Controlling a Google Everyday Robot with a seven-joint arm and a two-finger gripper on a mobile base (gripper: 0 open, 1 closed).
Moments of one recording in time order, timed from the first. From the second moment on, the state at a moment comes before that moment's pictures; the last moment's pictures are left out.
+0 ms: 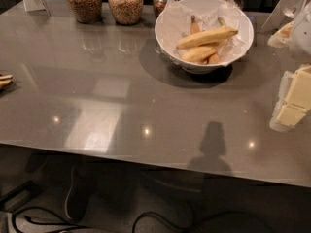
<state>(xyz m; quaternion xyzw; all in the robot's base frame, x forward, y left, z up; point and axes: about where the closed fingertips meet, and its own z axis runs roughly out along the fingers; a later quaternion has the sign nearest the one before) 0.438 -0.217 0.976 -0.60 0.78 -0.03 0.16</state>
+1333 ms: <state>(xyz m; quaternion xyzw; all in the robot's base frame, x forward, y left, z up) 0.550 -0.194 0.977 -0.59 0.73 0.00 0.35</state>
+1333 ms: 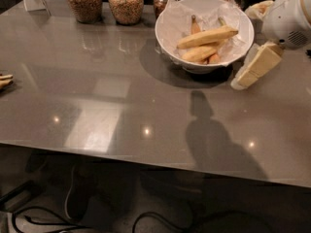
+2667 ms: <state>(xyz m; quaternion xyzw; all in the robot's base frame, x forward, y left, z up) 0.670 -0.172 0.978 -0.61 0.67 -0.01 0.42</state>
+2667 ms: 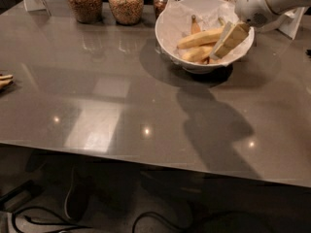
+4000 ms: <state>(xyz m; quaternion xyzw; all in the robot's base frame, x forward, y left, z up) 0.736 -0.191 0.935 -0.62 0.67 0.00 0.41</state>
